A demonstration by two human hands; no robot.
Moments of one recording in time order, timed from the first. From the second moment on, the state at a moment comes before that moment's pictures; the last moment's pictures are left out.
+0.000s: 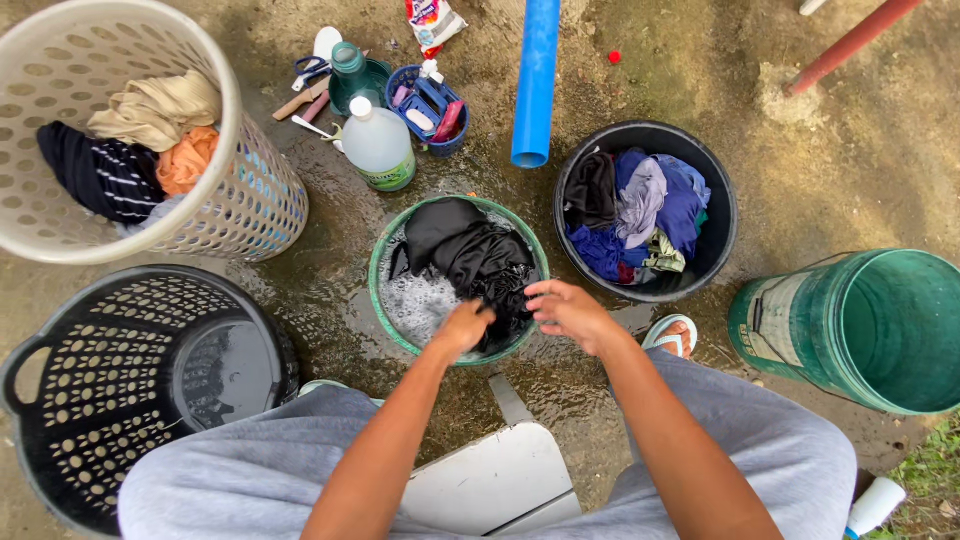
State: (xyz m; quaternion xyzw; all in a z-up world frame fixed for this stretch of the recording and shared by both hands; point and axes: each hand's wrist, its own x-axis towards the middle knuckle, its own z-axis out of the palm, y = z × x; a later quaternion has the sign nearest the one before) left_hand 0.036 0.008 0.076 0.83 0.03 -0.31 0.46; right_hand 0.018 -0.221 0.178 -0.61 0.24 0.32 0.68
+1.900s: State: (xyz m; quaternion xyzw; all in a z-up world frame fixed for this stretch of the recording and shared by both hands) left_hand 0.041 0.035 0.234 0.58 0.14 0.00 0.80; right_hand 0.029 -0.120 0.230 -0.30 0.30 0.18 0.89
